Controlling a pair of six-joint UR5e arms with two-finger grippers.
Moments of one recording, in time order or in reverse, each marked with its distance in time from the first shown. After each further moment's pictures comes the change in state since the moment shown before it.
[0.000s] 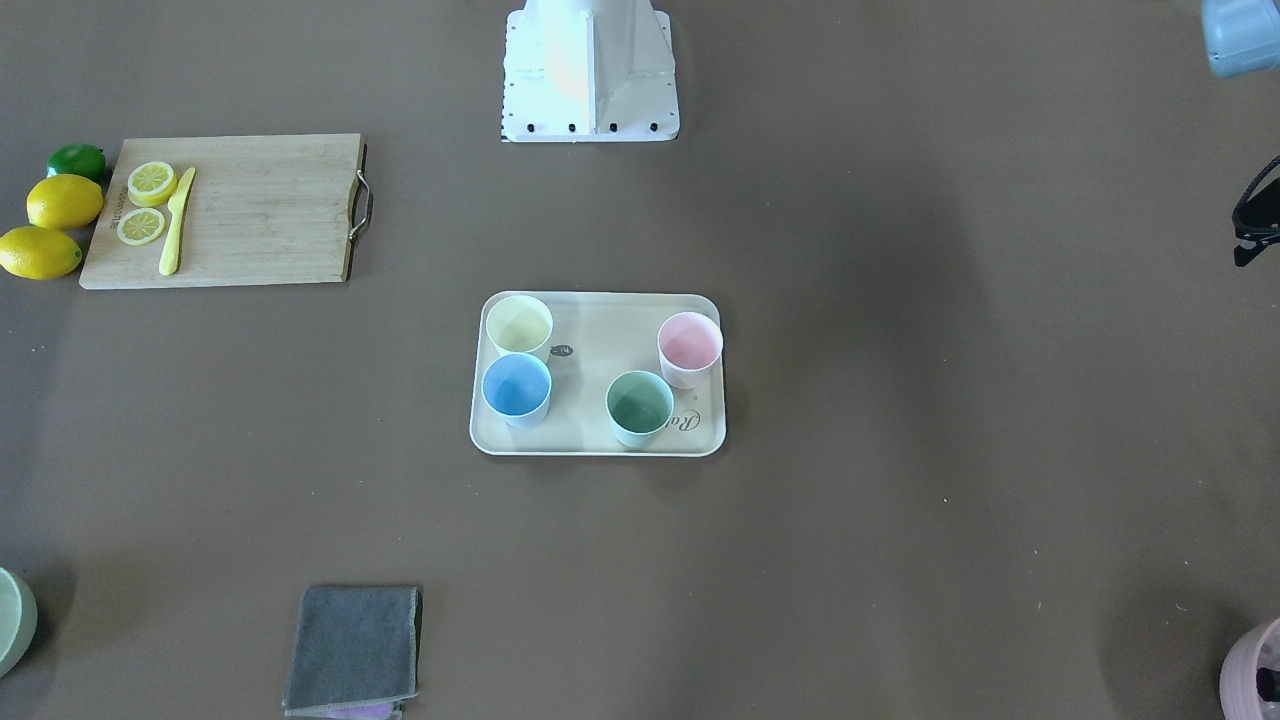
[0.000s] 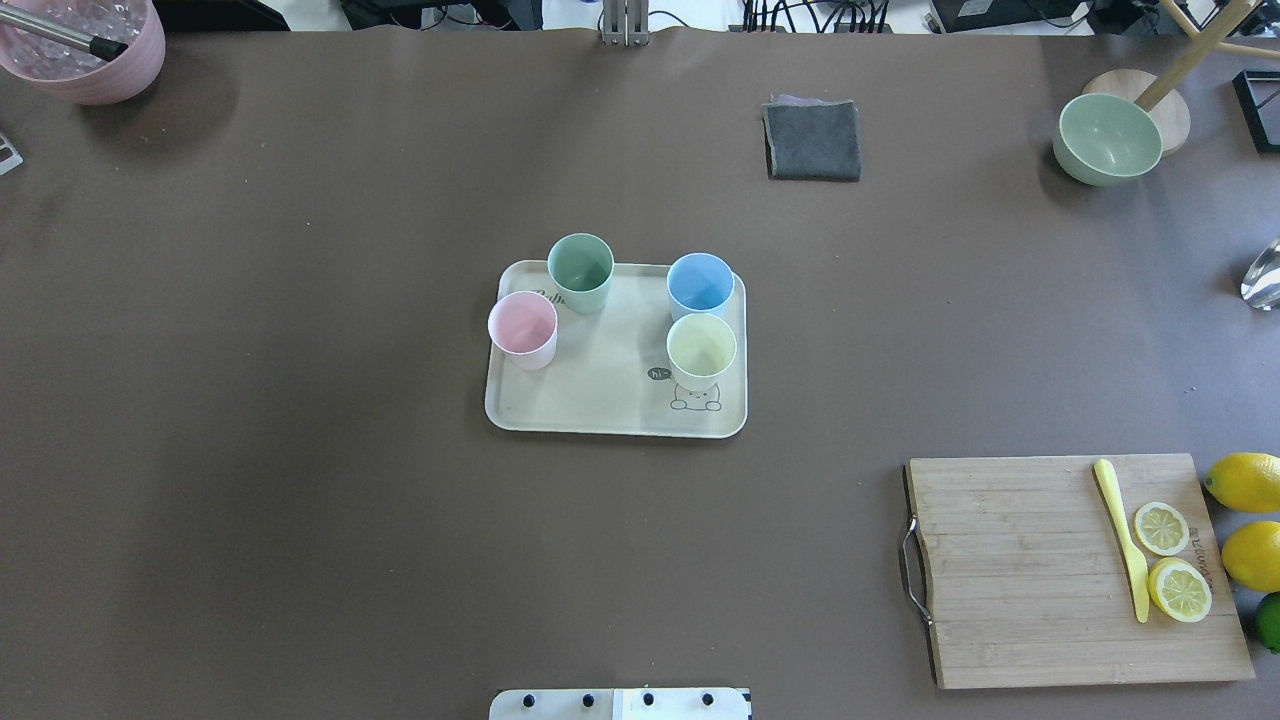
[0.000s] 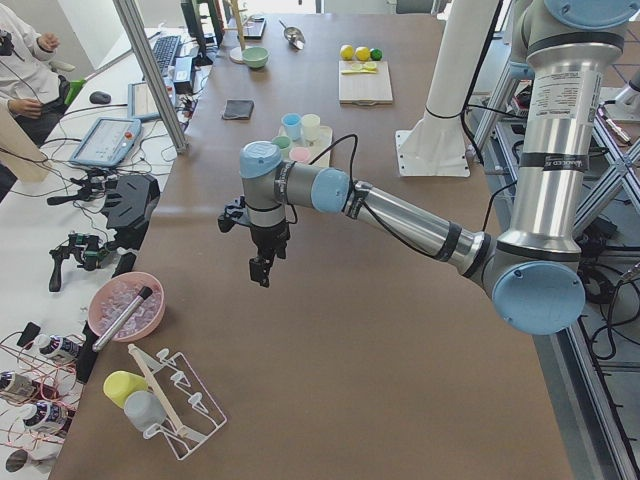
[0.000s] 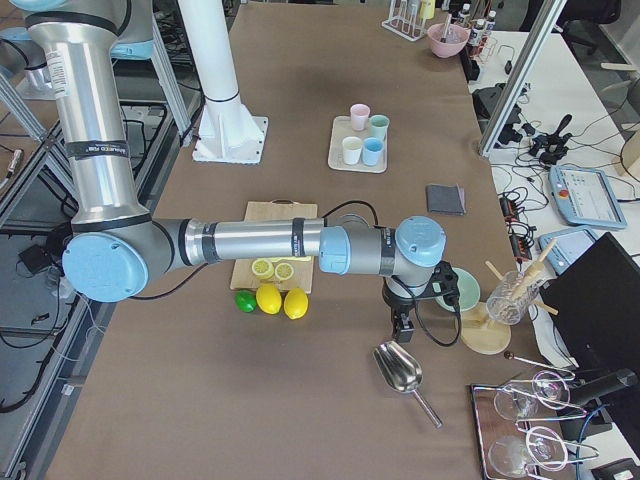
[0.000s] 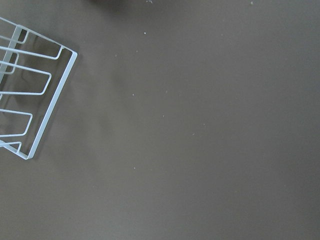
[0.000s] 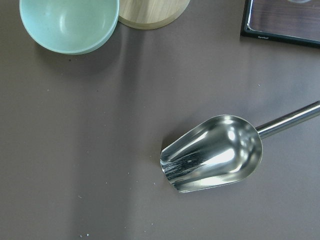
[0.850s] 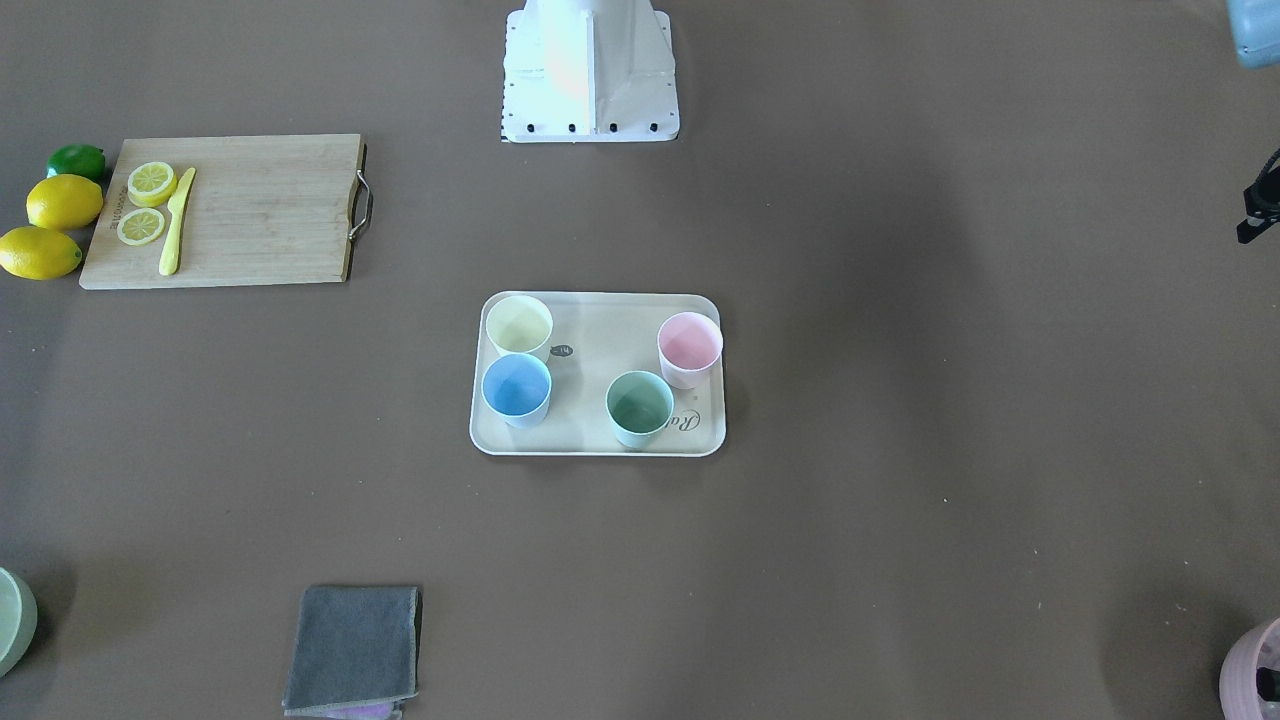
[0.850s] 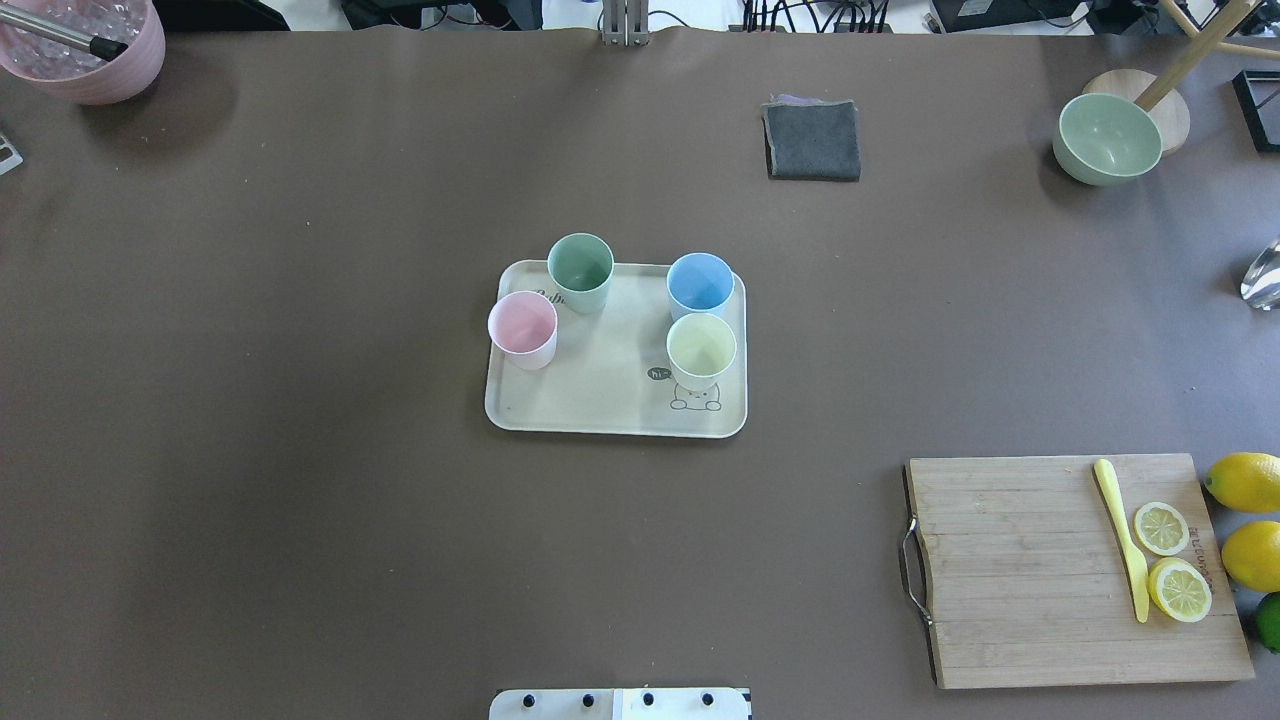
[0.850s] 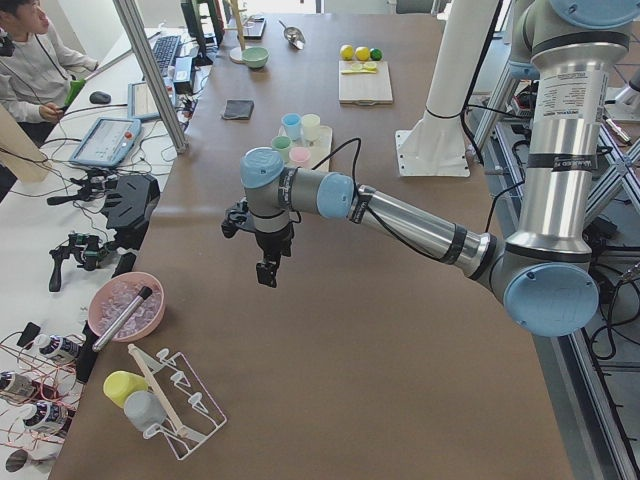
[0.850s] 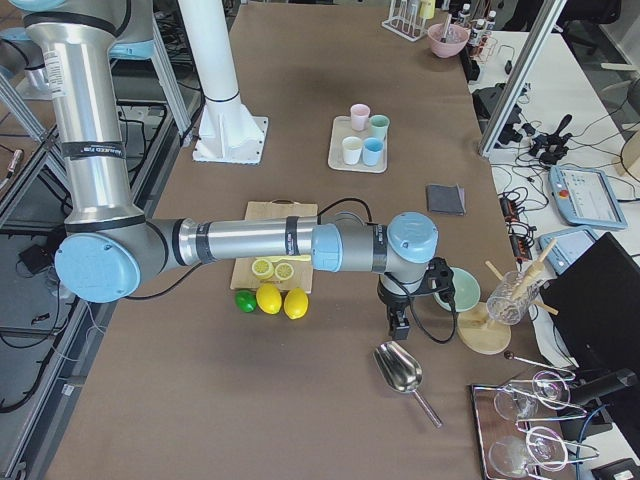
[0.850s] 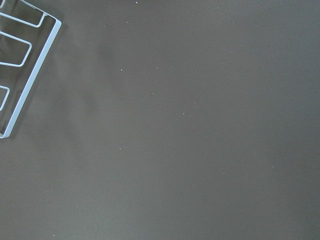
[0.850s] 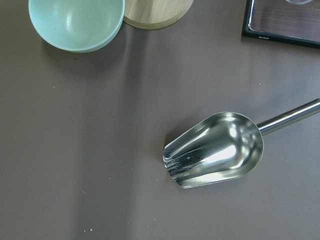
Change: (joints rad) left arm -0.055 0.026 -0.002 0.006 -0.107 0.001; right arm 0.007 -0.029 0.042 0.001 0.006 0.000
